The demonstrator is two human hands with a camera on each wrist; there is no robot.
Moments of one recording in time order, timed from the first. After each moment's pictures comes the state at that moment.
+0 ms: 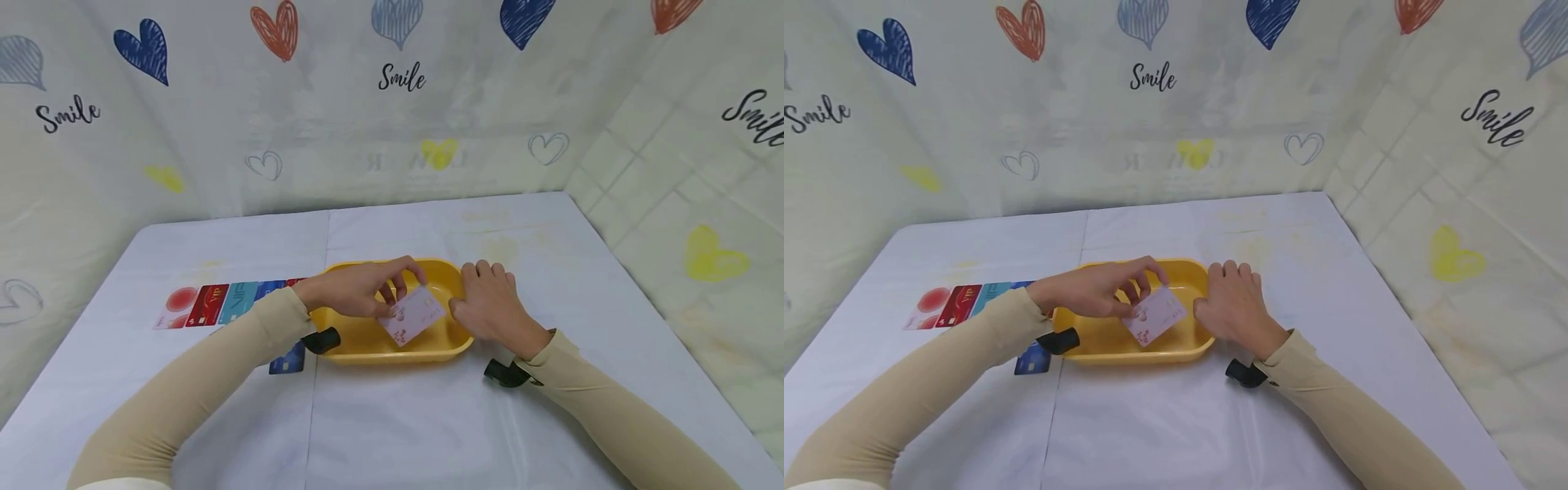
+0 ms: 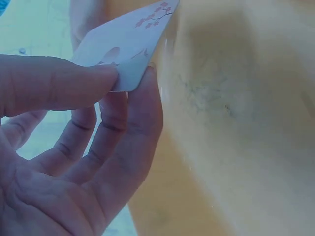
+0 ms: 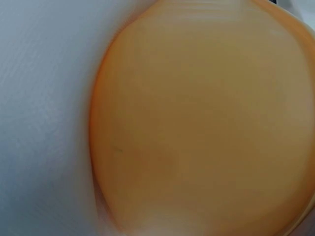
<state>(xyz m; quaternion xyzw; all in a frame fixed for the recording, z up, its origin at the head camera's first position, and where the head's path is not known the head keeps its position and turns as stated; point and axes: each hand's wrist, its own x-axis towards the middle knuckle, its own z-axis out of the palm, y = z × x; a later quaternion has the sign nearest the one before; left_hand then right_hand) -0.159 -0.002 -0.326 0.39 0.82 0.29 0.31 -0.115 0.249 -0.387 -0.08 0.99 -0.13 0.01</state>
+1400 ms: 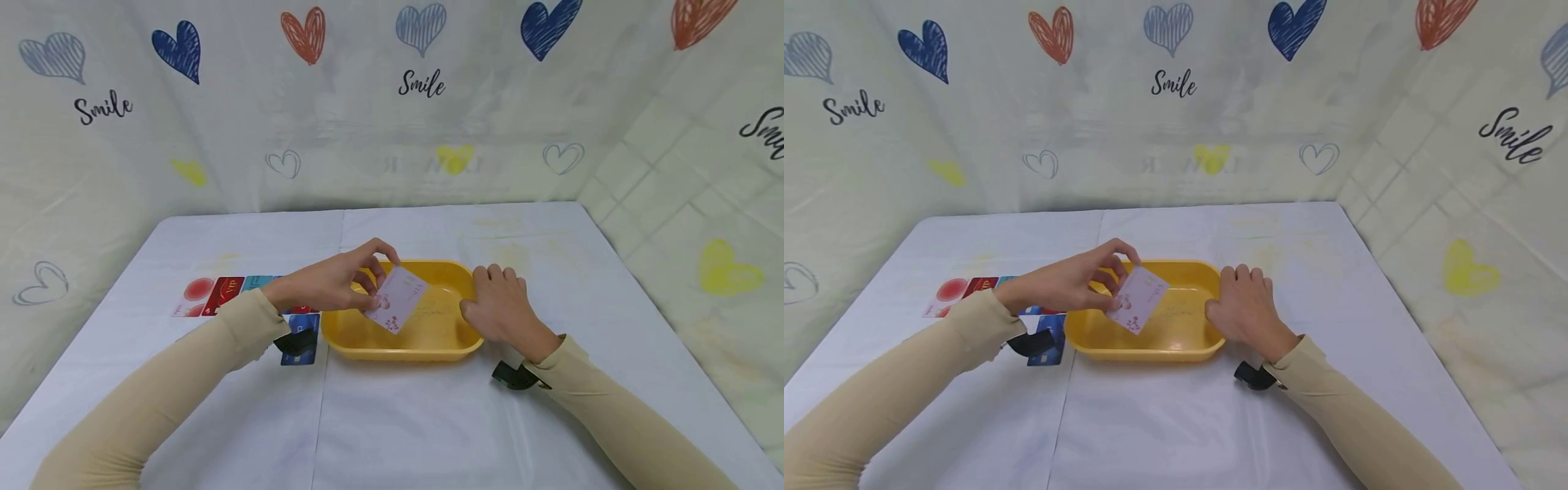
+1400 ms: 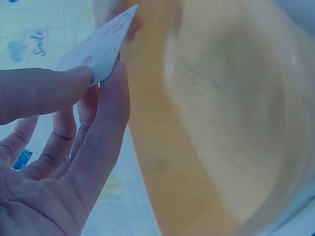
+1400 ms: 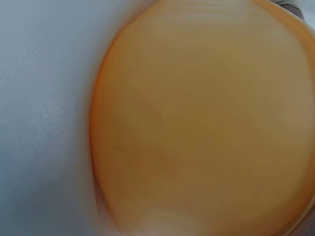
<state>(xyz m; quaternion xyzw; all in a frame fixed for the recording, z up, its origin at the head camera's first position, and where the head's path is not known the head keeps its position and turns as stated) -0.142 -0.055 -0.311 0.32 0.83 0.38 0.26 -0.115 0.249 -0.387 -0.08 0.99 -0.14 0.01</state>
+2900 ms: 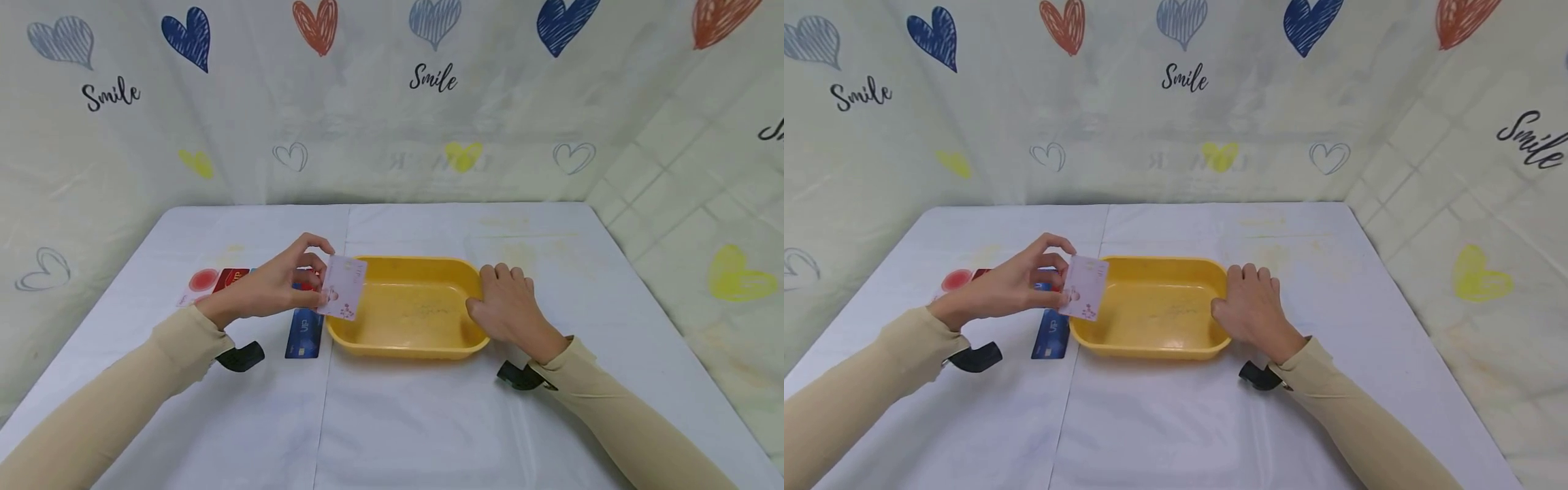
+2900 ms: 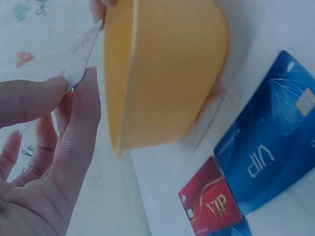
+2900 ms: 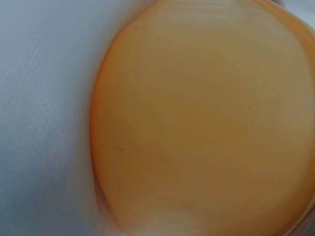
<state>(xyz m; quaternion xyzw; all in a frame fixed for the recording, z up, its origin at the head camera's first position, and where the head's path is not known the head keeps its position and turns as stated) -0.129 -0.138 -0.326 0.21 0.85 0.45 0.20 -0.117 0.245 -0.388 -0.08 0.99 -0.13 0.02</state>
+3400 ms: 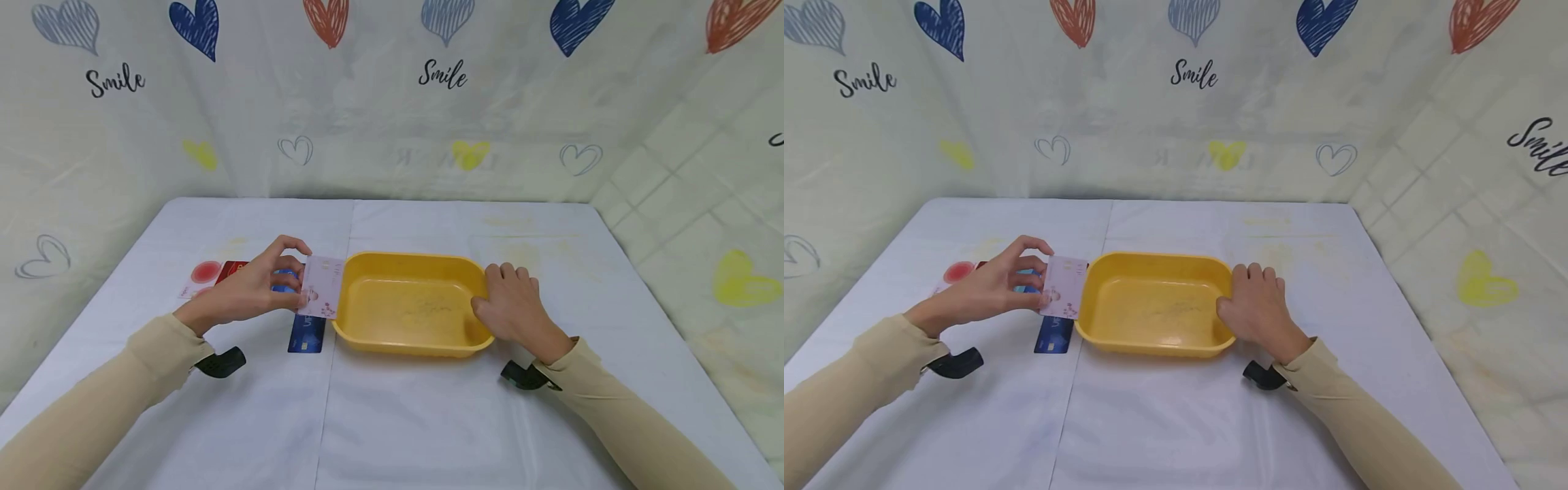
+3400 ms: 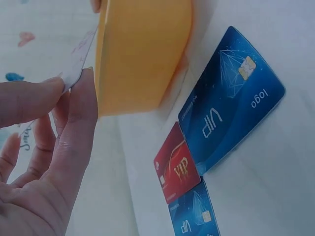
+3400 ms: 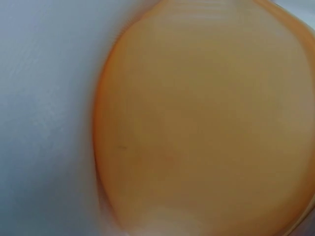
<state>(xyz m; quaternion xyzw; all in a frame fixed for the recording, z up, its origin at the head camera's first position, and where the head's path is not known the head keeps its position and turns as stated) -0.118 -0.175 -0.336 0.16 0.86 0.45 0.18 -0.119 0.244 -0.389 -0.08 0.99 -0.12 0.02</state>
